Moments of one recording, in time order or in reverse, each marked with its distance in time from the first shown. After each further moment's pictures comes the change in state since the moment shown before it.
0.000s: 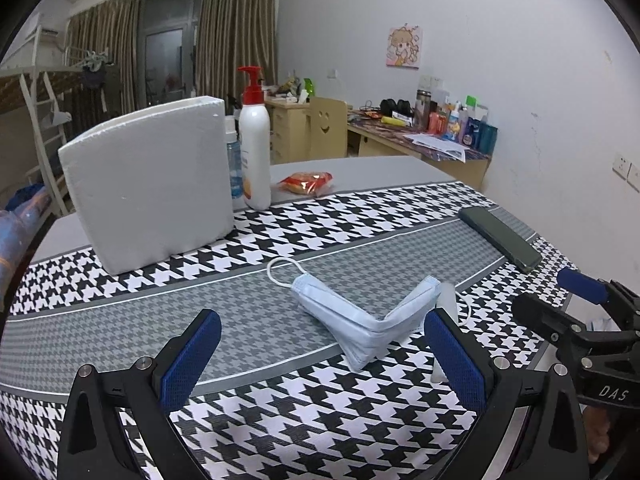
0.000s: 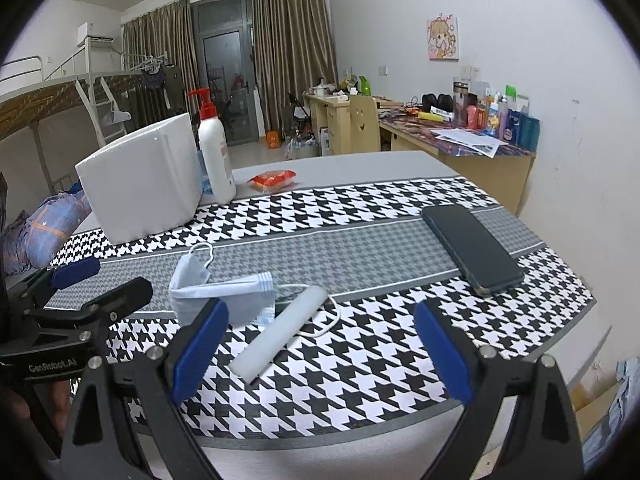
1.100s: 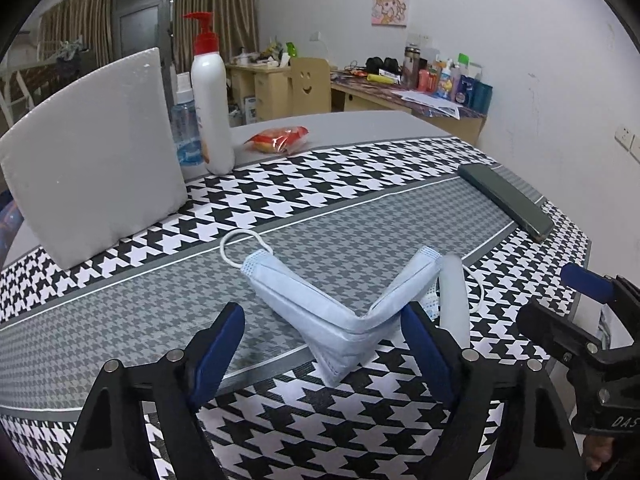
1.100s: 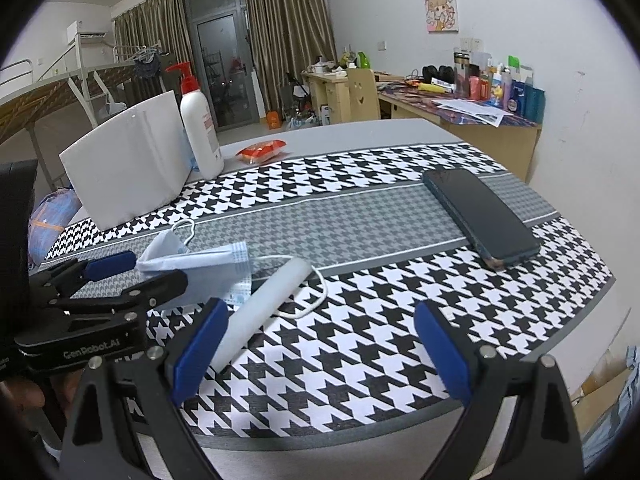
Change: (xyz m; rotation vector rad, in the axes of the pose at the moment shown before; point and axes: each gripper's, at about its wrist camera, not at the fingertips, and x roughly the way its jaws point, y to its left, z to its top) left arm 0.064 -0.022 -0.002 0.049 0.142 -0.032; right arm 0.028 -0.018 -0.011 0.034 0.083 0.031
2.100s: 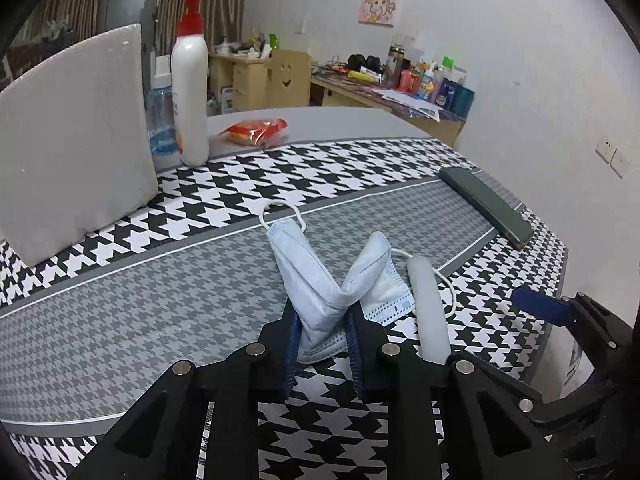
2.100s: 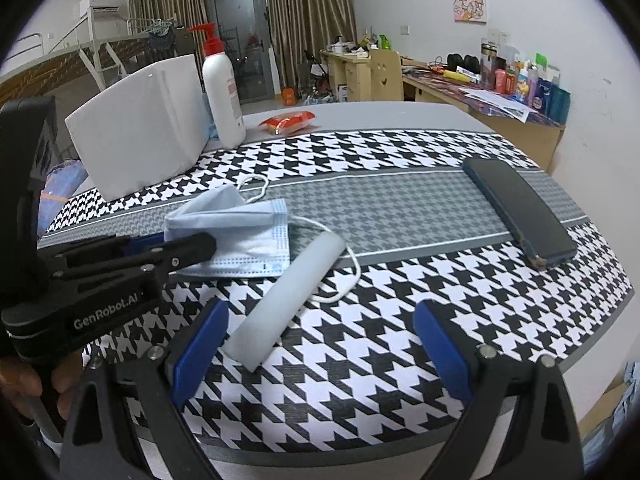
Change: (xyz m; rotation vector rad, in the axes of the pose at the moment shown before) left arm 0.007 0.013 0.006 -0.037 0.013 -0.129; right arm 0.025 0.031 -0.003 -0.062 0.077 0.027
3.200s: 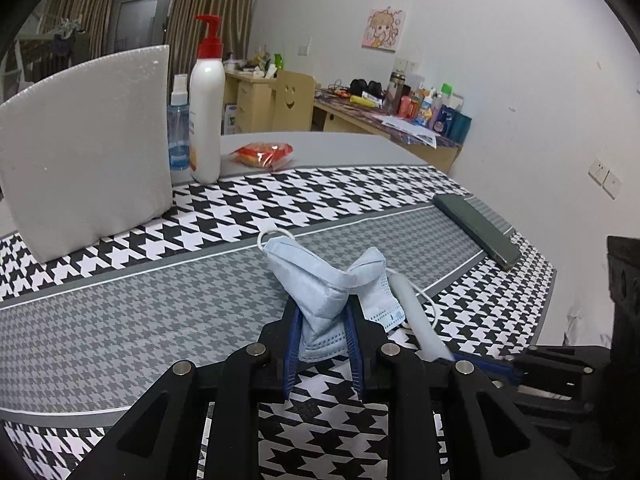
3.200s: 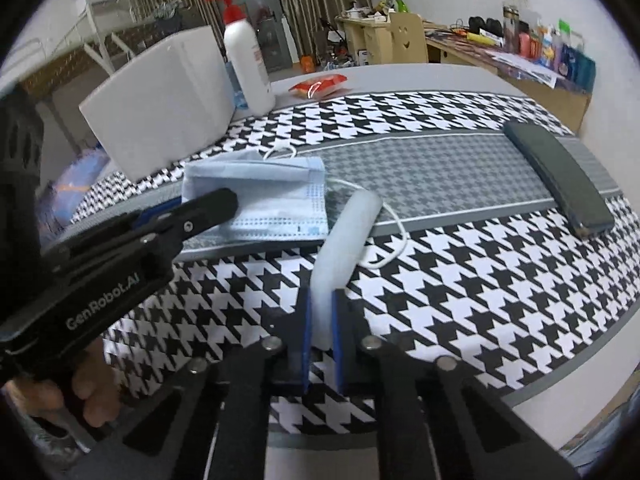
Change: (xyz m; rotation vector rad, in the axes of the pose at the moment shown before) left arm -0.033 0.010 -0.007 -0.031 -0.085 -0.015; right arm 0.004 0.016 -0.003 0.048 0.133 0.116
